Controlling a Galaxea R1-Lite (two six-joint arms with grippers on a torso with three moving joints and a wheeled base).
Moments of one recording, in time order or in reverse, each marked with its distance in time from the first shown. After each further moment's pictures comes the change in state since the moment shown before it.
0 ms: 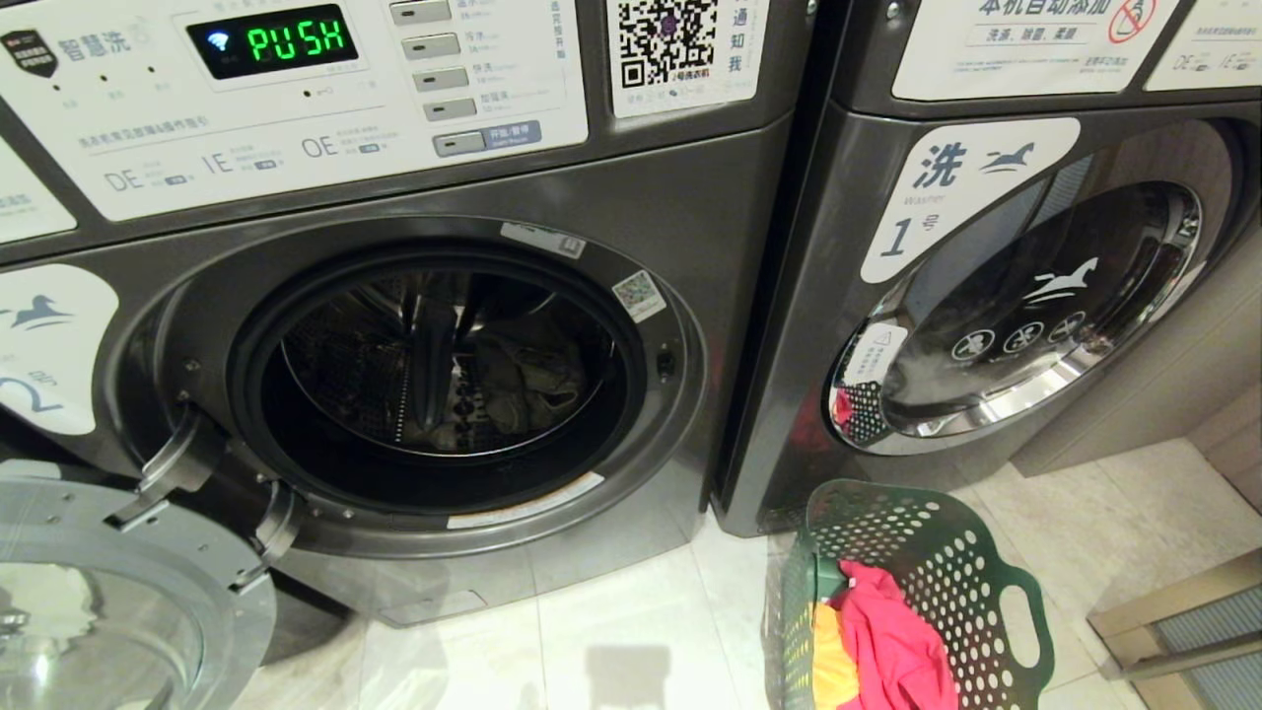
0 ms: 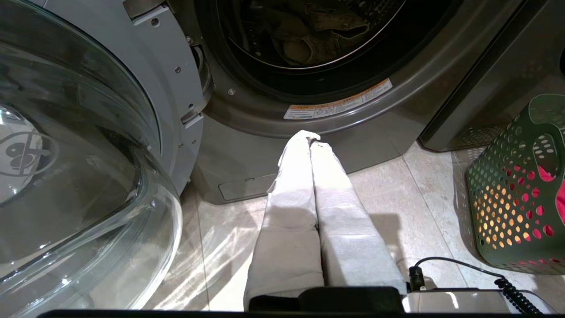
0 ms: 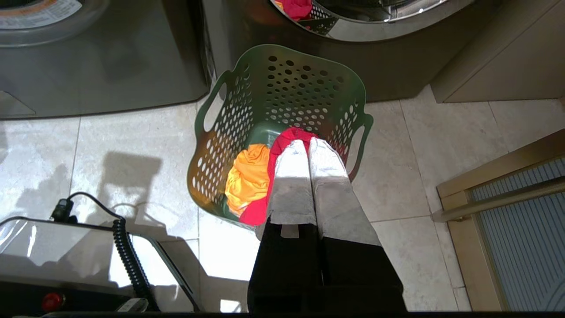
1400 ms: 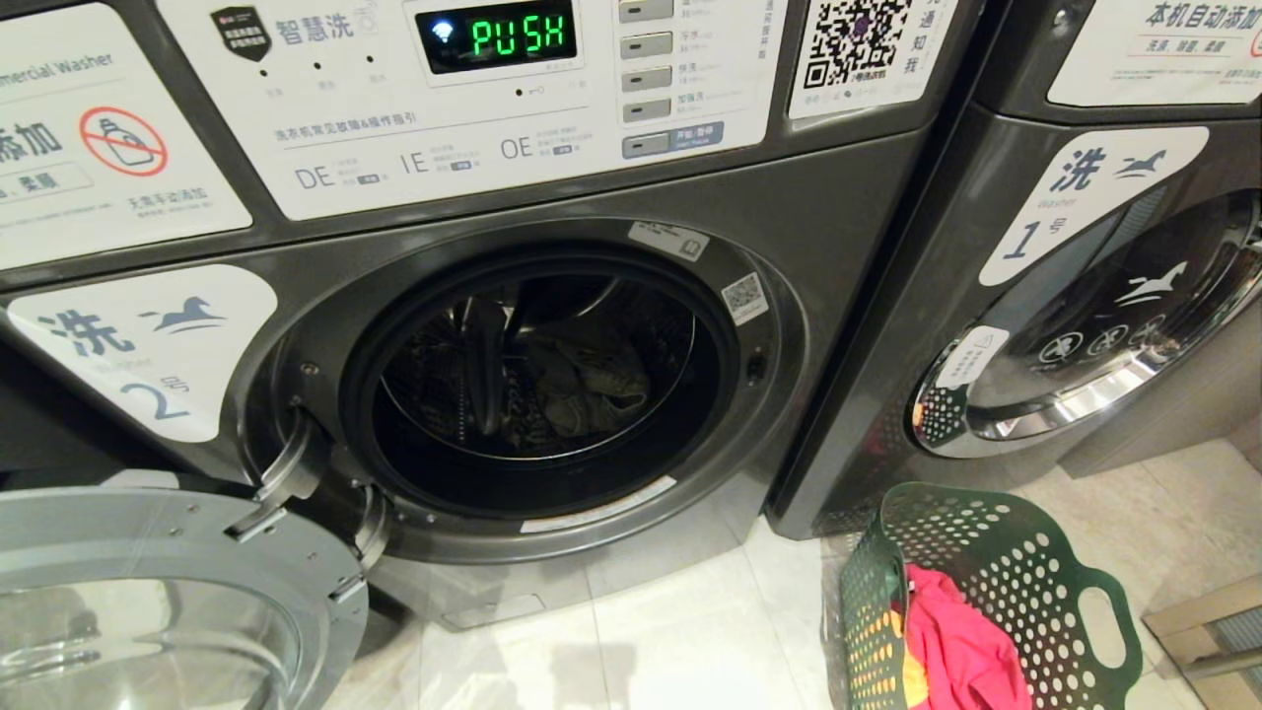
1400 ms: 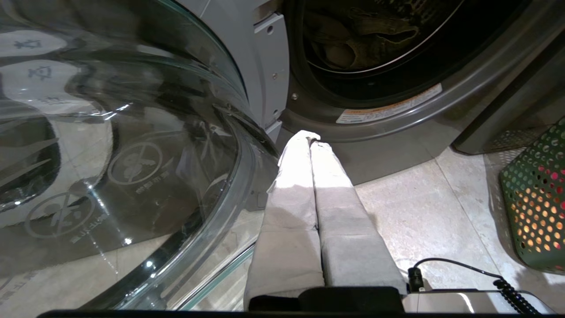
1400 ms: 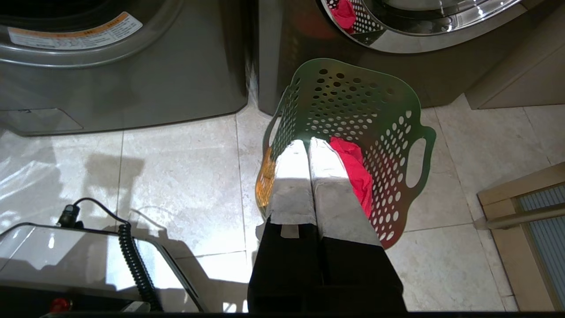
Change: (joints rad) left arm -0.001 0.000 -0.001 -0.002 -0.001 0.000; right arm 0.000 -0.011 0.001 0.004 -0.001 0.024
